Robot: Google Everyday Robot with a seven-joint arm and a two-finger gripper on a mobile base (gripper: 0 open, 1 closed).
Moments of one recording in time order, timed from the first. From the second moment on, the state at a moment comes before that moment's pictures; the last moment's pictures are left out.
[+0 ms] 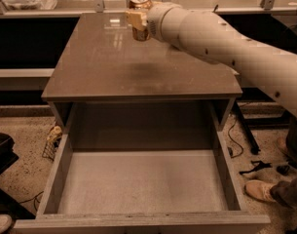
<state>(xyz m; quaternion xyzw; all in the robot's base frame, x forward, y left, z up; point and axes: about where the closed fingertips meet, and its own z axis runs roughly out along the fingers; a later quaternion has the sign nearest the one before) 0.748 0.014 0.993 -0.24 0.69 0.17 0.66</state>
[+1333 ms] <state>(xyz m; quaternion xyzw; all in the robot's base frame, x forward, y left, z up) 0.587 0.002 0.925 -0.31 0.71 0.19 0.61</state>
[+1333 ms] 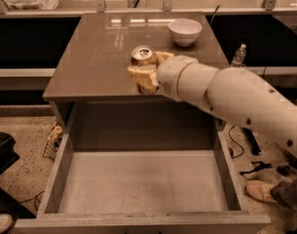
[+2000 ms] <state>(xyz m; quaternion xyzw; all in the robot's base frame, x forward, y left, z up) 0.524 -0.040 0.885 -0.31 0.70 0.24 0.60</state>
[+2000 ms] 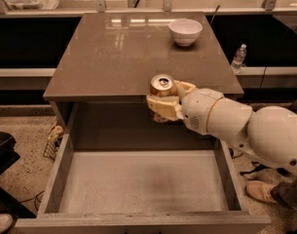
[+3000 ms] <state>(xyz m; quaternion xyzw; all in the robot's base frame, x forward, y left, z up) 0.502 0.008 0.806 -0.35 0.68 0.29 0.57</state>
